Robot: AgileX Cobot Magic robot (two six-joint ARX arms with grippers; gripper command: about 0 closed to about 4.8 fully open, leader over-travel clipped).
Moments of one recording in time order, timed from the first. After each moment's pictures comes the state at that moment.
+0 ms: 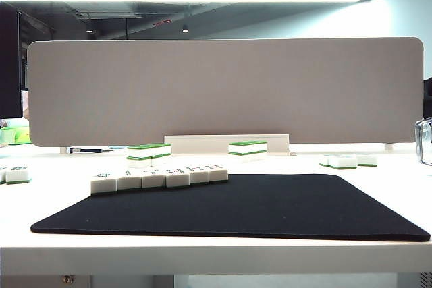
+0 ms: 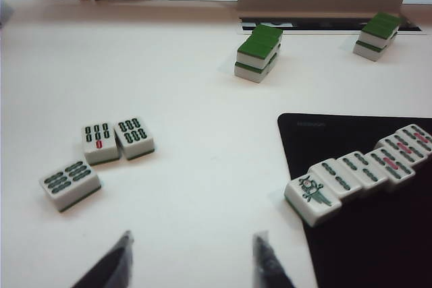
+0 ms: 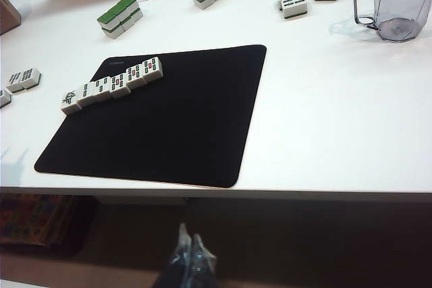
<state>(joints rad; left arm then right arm) -0.09 0.33 0.28 -0.18 0.02 -0.02 0.02 0.01 1.00 -1.39 -0.26 0.21</state>
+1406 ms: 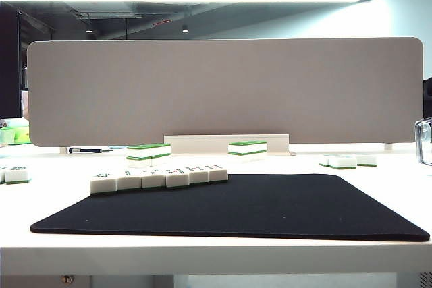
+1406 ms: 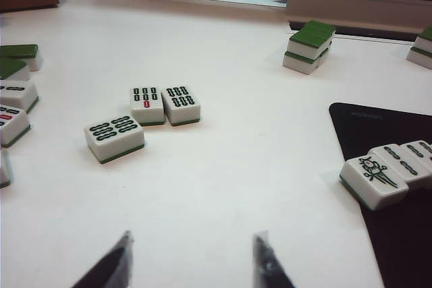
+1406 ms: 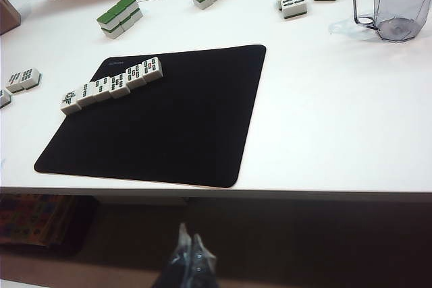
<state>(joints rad) 0.02 0.00 0.01 -0.17 0.02 -0.06 0.02 0.01 1.00 -1.39 -0.26 0.21</state>
